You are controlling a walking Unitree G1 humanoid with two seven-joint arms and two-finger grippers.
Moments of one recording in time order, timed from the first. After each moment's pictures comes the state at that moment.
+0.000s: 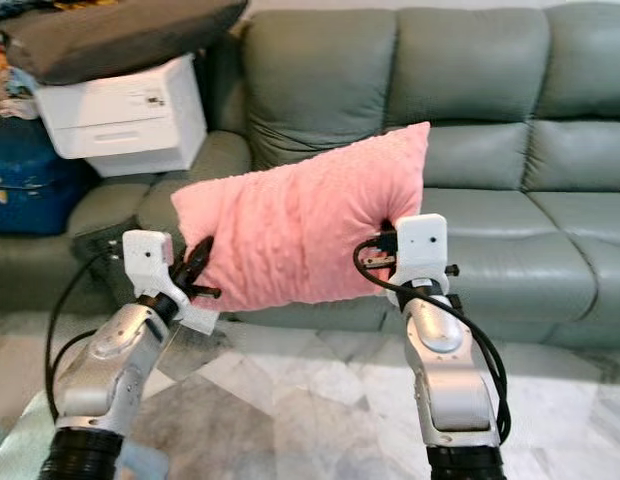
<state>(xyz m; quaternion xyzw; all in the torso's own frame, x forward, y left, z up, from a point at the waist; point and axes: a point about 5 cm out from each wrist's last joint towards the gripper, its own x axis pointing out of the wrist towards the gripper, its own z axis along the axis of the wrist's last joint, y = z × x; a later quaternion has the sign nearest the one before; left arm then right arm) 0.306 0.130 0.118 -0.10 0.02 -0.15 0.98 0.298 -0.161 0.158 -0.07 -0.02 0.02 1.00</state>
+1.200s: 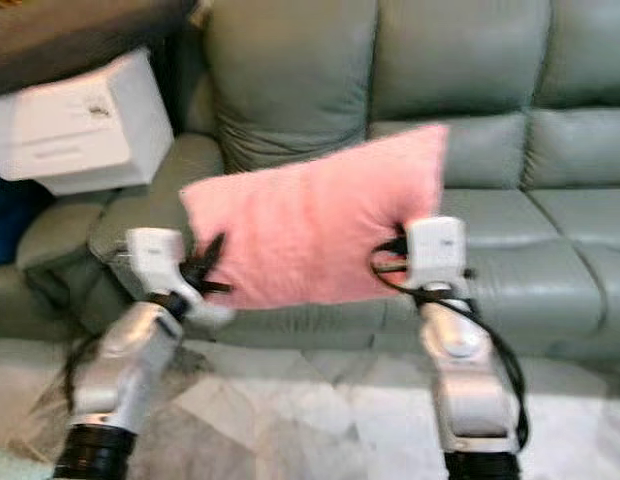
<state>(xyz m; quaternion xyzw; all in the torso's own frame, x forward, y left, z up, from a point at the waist) 0.307 0.115 0.122 -0.13 0.00 -0.19 0.97 0.293 -0.177 0.156 -0.08 -0.01 0.00 1.00</state>
